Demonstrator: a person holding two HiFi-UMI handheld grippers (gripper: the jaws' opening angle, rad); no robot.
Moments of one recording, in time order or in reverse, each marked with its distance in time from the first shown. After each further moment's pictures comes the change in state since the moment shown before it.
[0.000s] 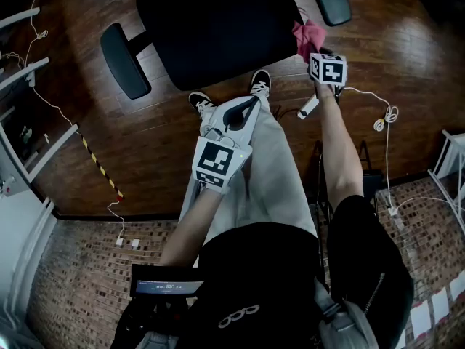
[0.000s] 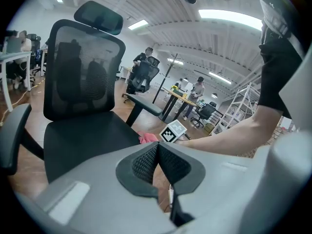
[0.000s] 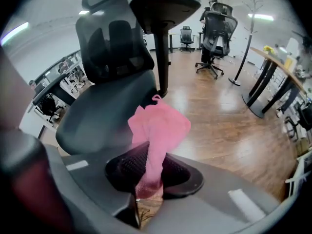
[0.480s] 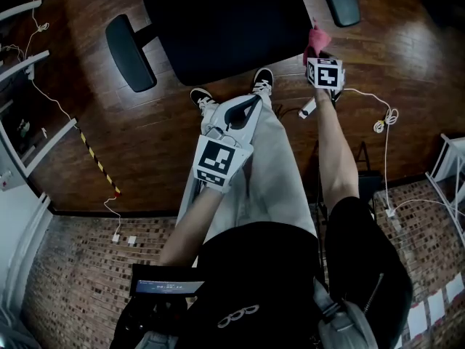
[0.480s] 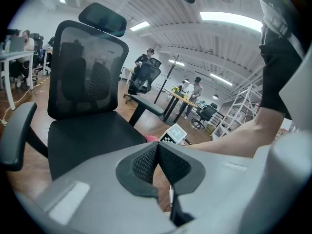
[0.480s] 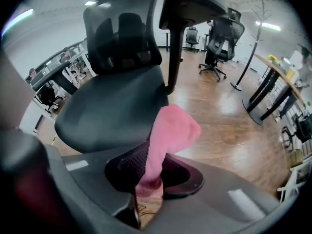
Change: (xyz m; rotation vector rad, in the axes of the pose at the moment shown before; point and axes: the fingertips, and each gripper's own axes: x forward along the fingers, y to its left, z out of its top) left arm -0.012 0.006 -0.004 -0.013 -0.012 0.010; right arm 0.004 0.022 -0.017 -0.068 0.029 -0.031
